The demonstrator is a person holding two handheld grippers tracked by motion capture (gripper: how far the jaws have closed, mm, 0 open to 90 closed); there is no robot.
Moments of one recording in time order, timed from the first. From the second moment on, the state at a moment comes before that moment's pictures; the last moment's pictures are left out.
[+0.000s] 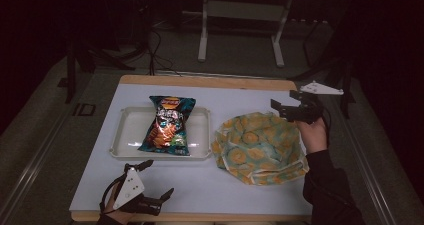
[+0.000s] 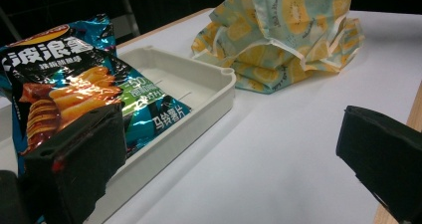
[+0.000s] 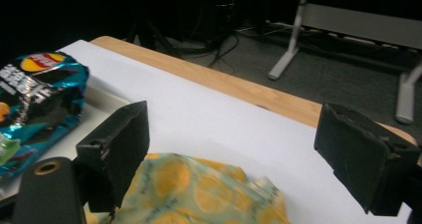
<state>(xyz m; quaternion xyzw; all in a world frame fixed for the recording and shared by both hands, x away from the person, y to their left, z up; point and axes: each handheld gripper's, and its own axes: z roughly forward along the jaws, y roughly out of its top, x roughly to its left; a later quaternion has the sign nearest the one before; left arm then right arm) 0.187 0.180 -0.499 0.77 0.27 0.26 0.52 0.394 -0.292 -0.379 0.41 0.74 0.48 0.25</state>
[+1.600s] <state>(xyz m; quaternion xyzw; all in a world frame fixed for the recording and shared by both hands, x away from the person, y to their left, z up) 0.188 0.180 -0.500 0.77 0.26 0.26 0.51 0.296 -0.362 -0.475 0.45 0.69 0.45 0.33</state>
